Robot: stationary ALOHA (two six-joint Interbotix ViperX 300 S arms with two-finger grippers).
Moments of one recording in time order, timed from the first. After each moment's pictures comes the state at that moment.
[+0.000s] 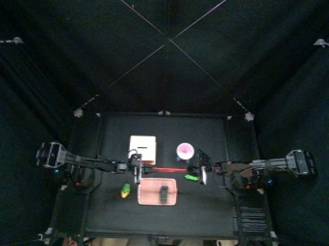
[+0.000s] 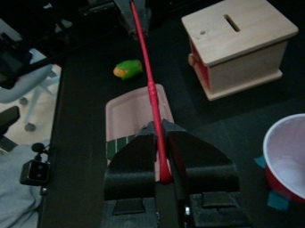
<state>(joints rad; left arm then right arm) -0.01 -0.18 0.95 0.01 -0.77 -0.08 -0.02 -0.60 0.96 -0.56 0.03 0.88</state>
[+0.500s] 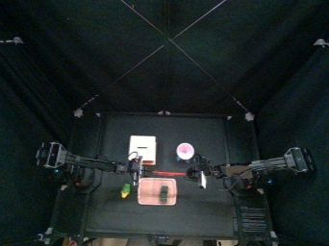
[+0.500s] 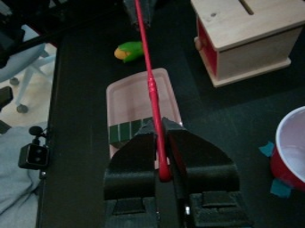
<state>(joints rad) -0.02 -0.18 0.97 0.15 -0.72 -0.08 0.06 -0.56 0.92 -0.55 0.13 0.88</state>
